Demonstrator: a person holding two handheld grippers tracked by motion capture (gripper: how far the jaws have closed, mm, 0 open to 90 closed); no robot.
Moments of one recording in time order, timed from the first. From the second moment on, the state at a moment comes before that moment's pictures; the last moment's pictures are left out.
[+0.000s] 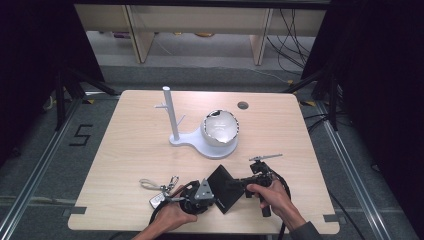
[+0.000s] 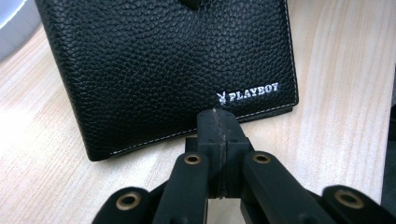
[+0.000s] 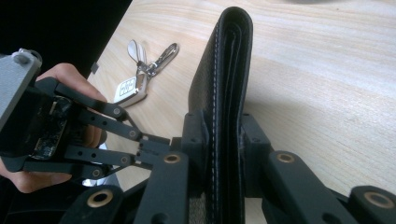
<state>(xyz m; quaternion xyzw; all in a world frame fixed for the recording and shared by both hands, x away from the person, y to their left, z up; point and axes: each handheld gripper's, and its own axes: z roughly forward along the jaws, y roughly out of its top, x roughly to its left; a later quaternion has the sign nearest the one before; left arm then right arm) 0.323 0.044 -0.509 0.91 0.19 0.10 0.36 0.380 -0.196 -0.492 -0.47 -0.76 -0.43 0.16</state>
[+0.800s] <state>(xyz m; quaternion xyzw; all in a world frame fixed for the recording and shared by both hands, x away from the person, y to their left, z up) 0.306 0.112 -0.479 0.87 0.26 0.09 0.40 0.403 -0.197 -0.429 -0.43 -0.79 -0.43 0.11</state>
